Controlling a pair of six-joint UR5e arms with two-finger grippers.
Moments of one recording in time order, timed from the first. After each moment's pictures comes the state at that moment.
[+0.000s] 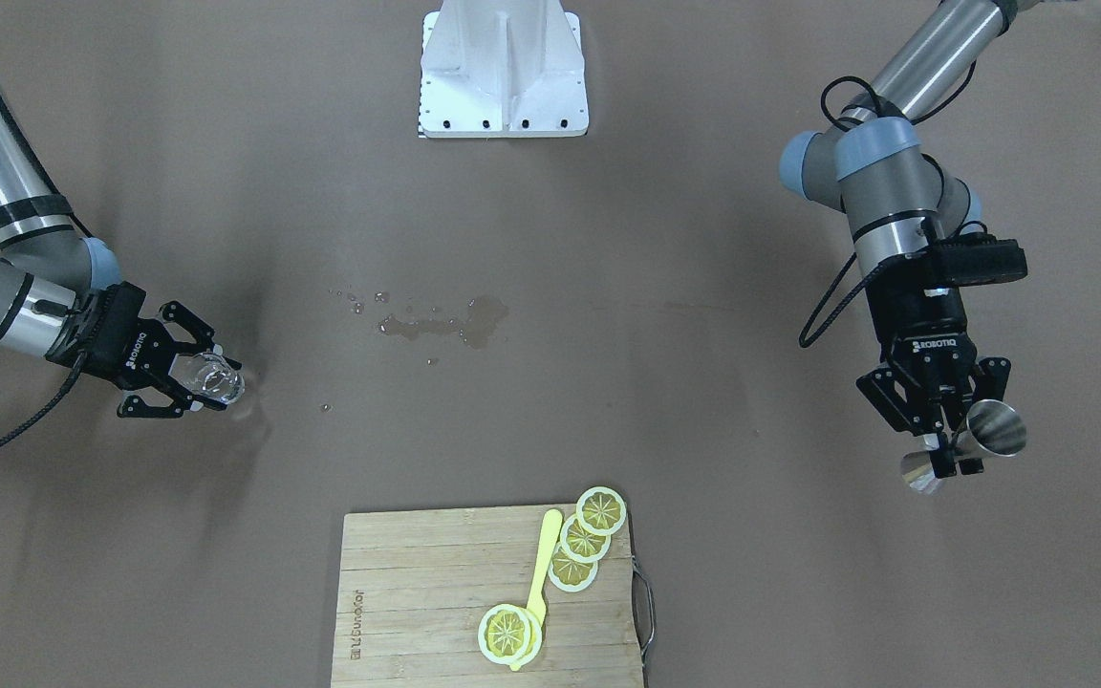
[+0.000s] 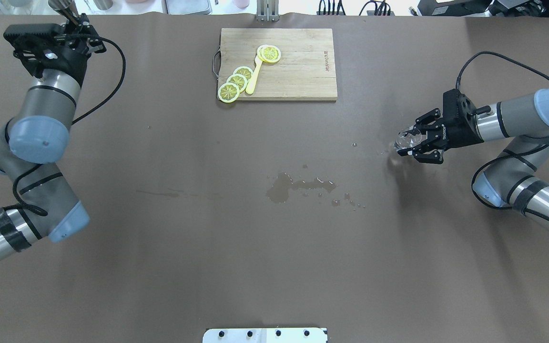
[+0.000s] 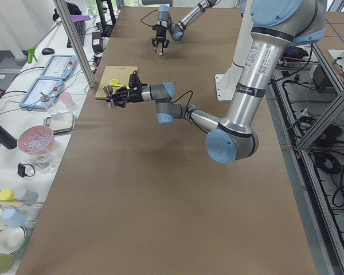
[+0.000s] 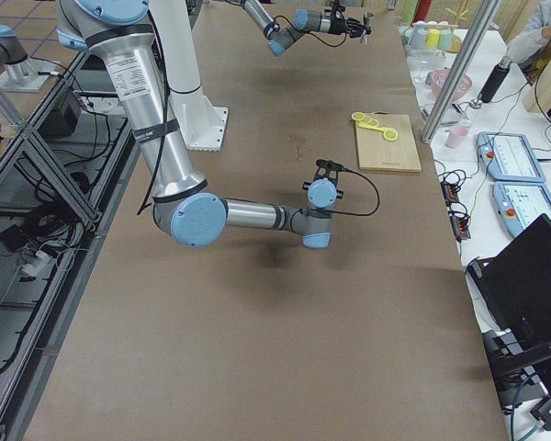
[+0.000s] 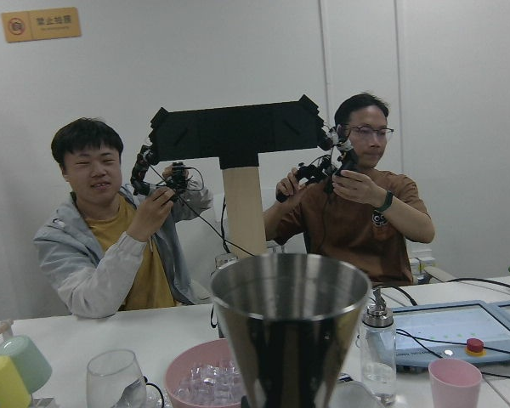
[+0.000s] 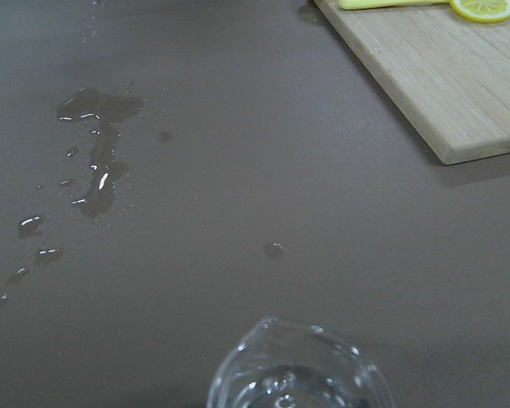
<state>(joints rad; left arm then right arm) -0.71 -1.93 -1.48 -2.60 -0.73 -1.01 0.90 -1.20 1.02 0.09 2.35 0.12</state>
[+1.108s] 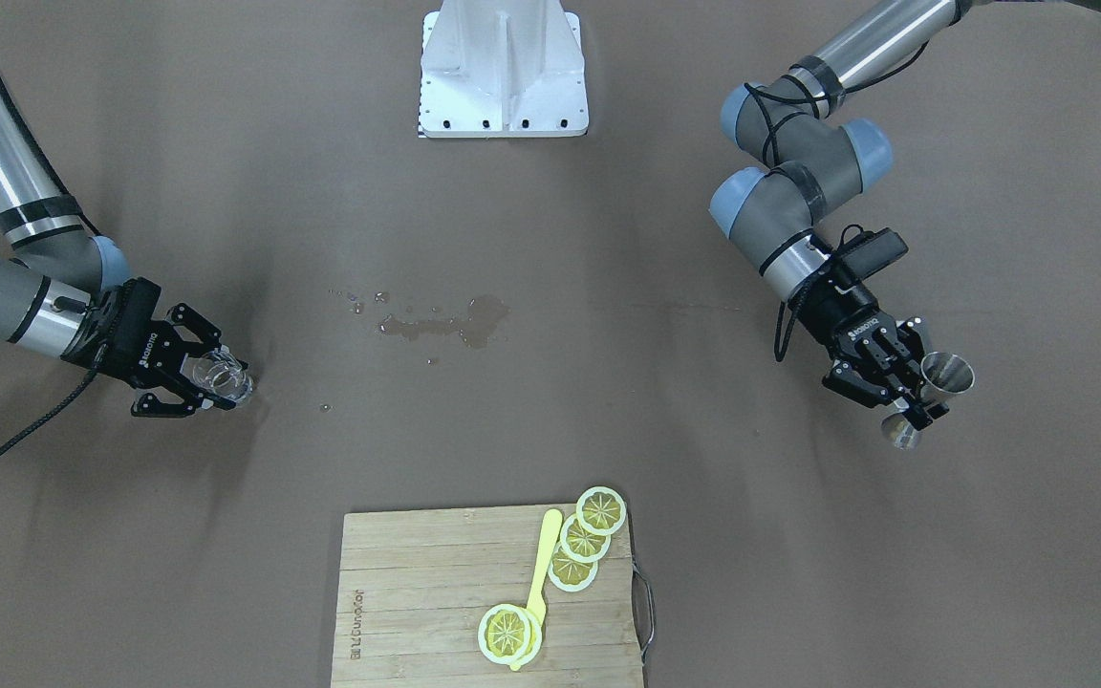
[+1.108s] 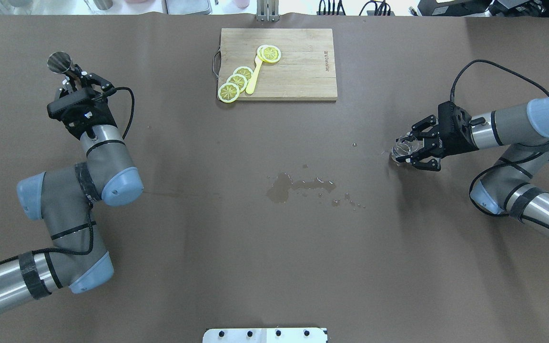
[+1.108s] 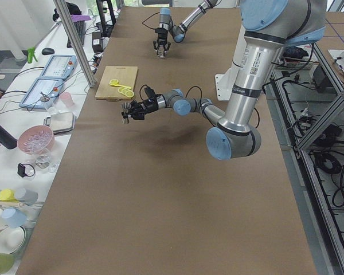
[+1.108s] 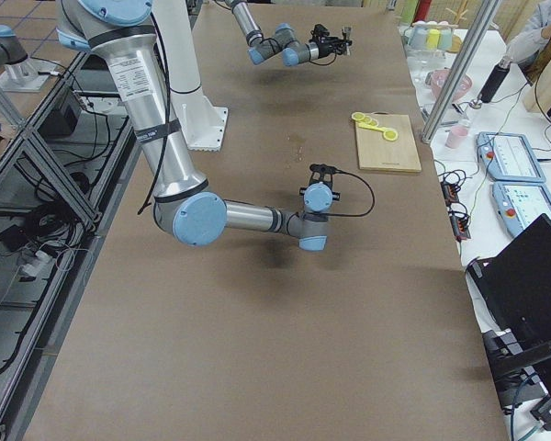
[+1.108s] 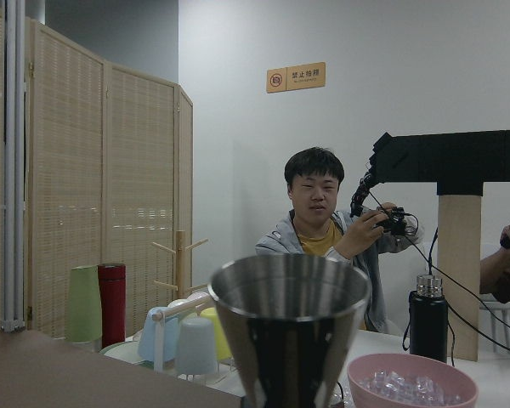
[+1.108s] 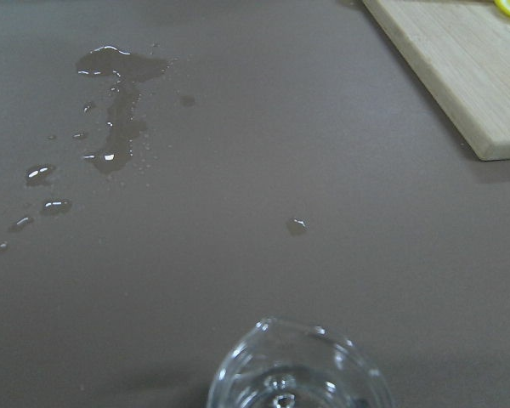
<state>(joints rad) -0.52 -1.93 -1.55 -1.58 -0.37 -1.95 0.87 -1.20 0.99 0.10 2.31 -0.01</state>
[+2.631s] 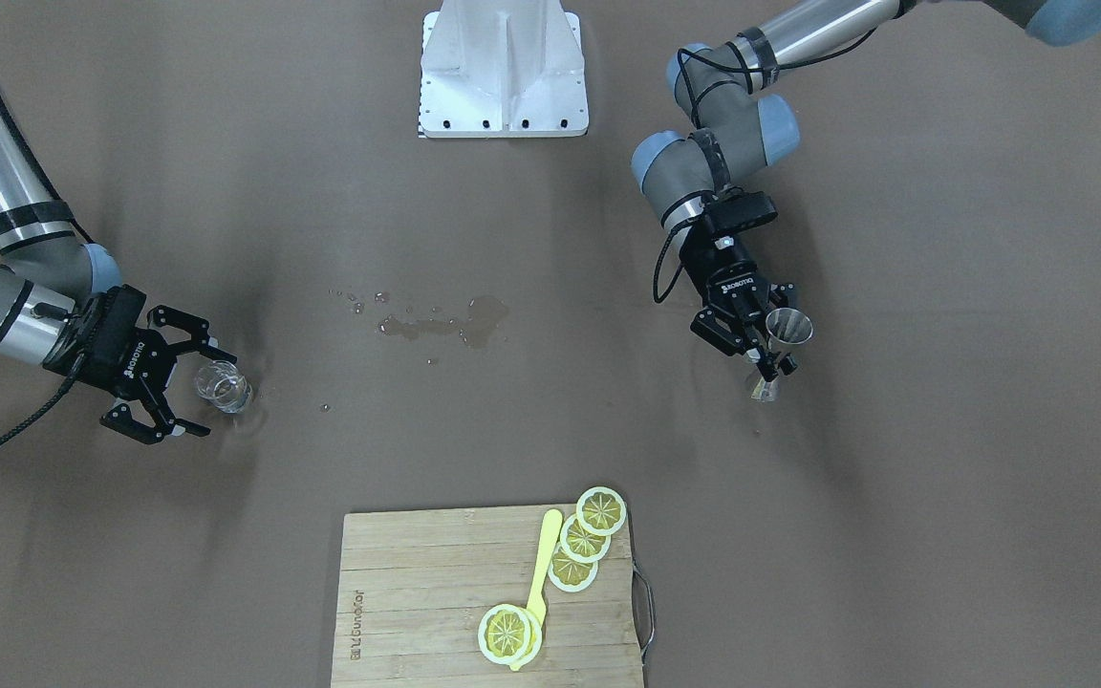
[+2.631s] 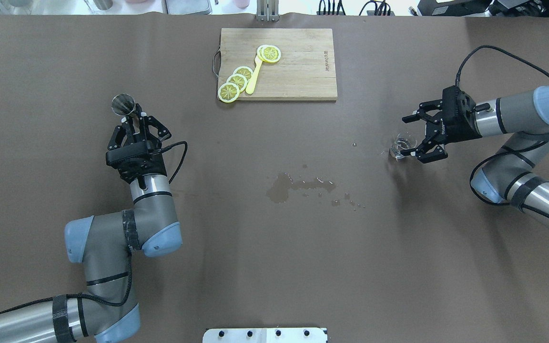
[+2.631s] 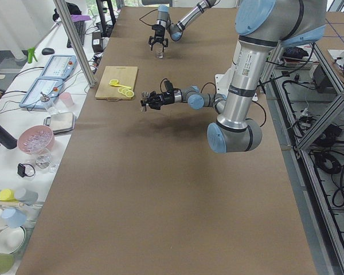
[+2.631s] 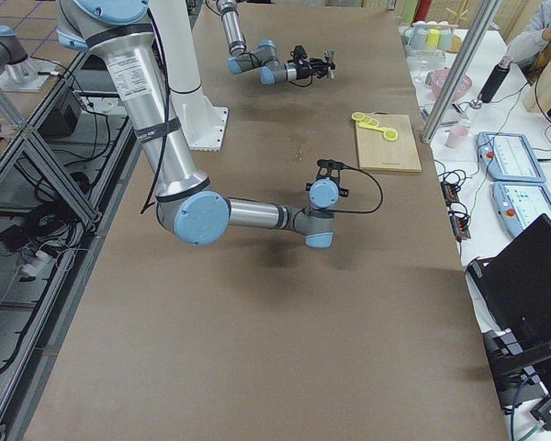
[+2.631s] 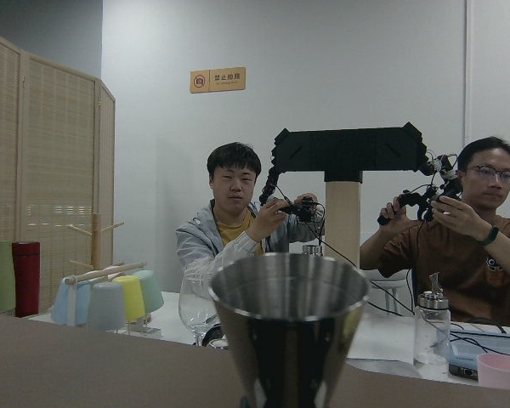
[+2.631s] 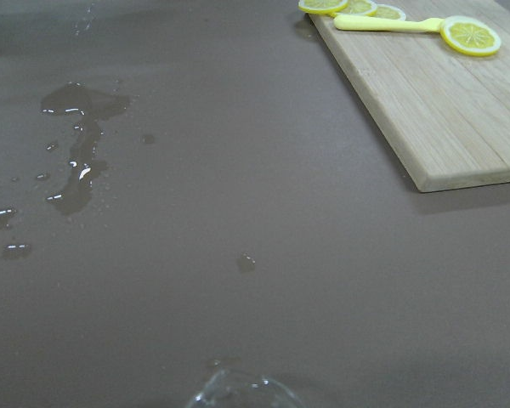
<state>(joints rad) -0.34 -1.99 -1.55 -1.56 -0.24 -1.96 0.91 -1.18 1.01 0.10 2.32 0.06</state>
